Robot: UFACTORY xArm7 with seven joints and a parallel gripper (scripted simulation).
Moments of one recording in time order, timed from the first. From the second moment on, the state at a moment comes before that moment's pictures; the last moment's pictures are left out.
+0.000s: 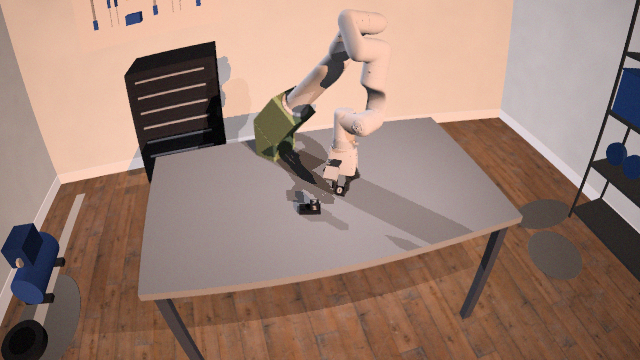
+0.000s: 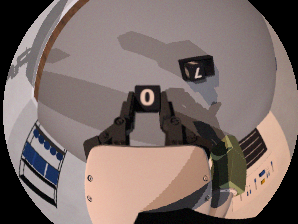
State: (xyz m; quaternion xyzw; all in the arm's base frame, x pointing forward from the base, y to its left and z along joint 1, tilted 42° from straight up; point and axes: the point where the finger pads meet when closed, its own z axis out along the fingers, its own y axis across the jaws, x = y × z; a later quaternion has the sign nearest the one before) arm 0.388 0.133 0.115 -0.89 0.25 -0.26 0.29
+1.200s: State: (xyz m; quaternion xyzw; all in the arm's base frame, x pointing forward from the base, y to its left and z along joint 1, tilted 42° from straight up) arm 0.391 0.130 0.113 -0.91 0.22 -0.16 0.32
